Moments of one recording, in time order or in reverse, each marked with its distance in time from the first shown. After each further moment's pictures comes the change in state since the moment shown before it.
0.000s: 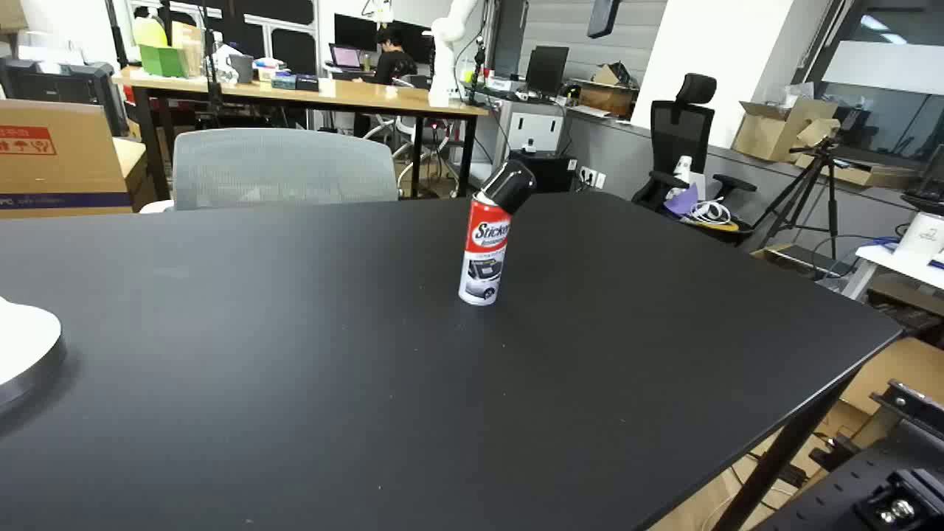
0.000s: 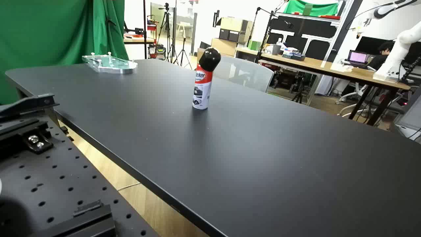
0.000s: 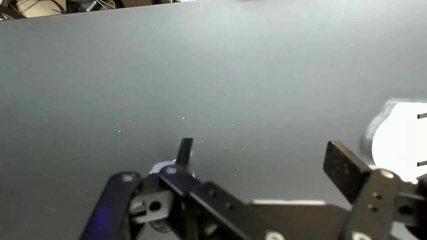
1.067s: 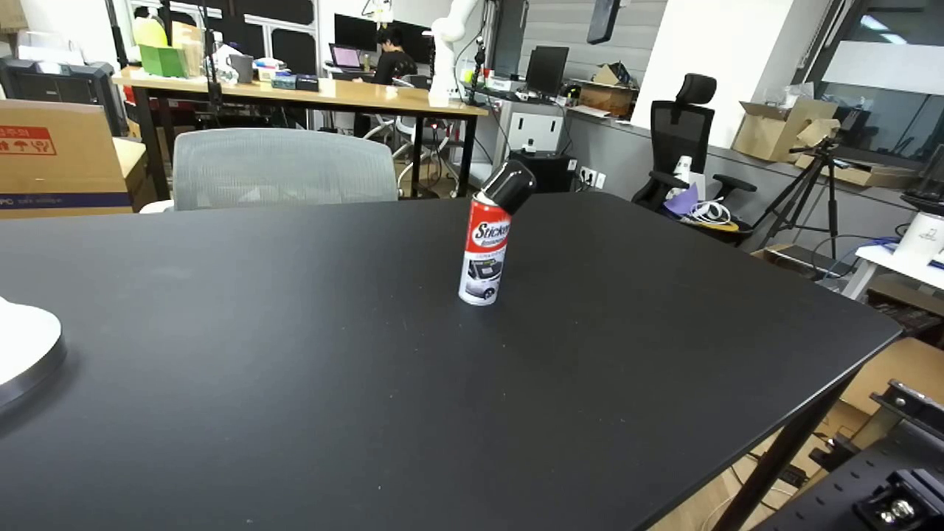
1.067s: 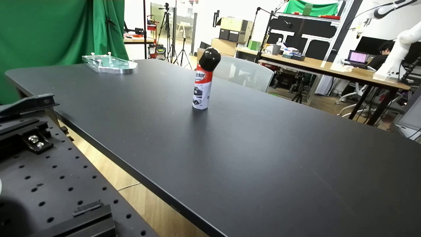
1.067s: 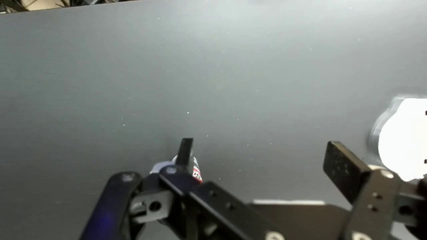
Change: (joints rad) arm -0.006 0.011 0.000 0.000 -0.022 0.026 -0.005
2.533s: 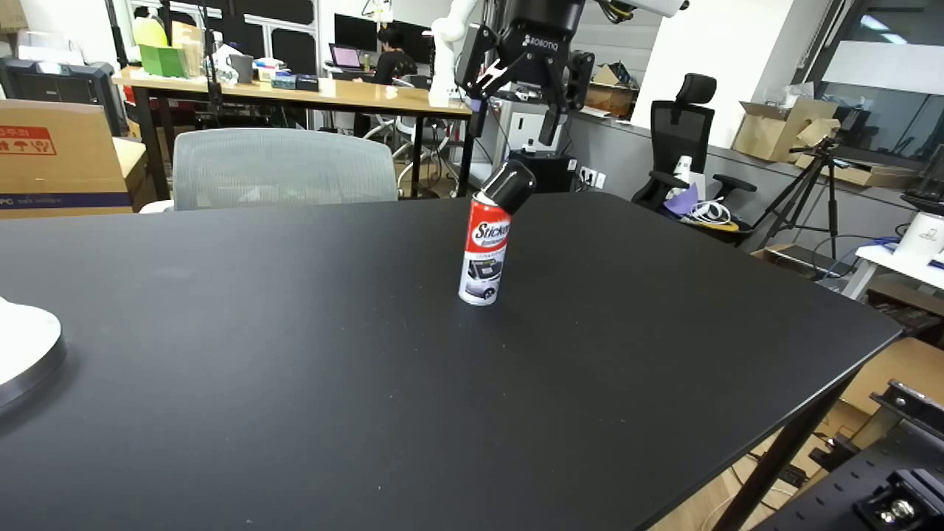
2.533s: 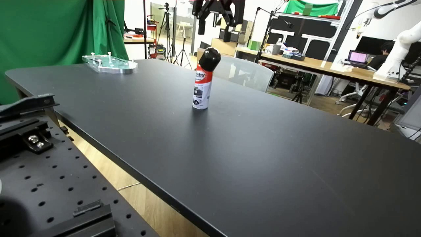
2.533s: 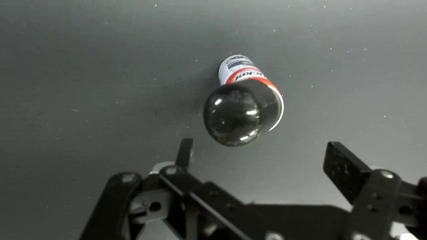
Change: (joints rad) arm -0.049 0.310 -0.013 -0.010 -0.159 0.564 -0.019
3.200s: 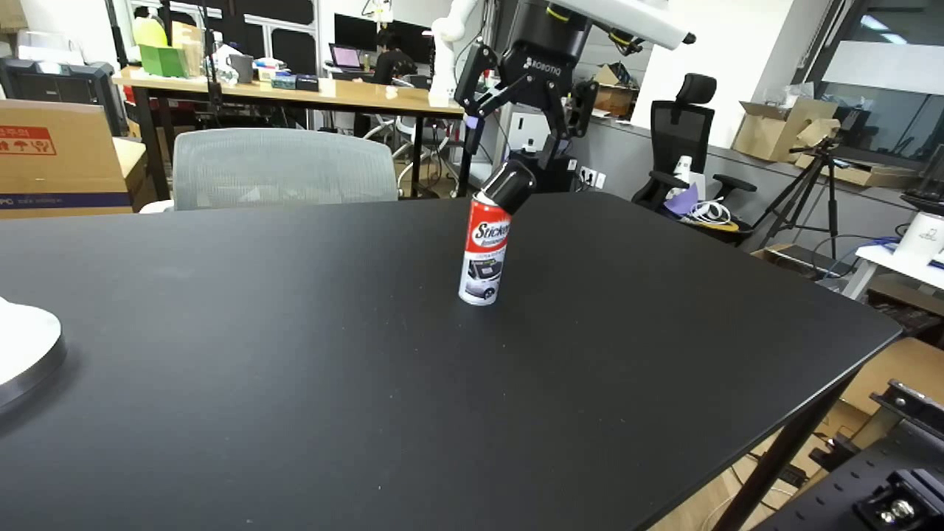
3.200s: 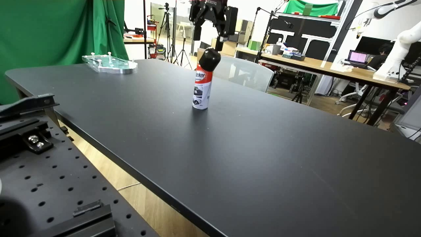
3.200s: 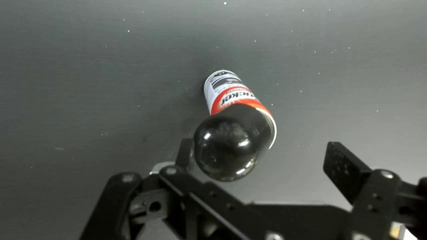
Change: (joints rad) arm 0.001 0.003 -0.001 -0.065 0.134 0.070 0.000
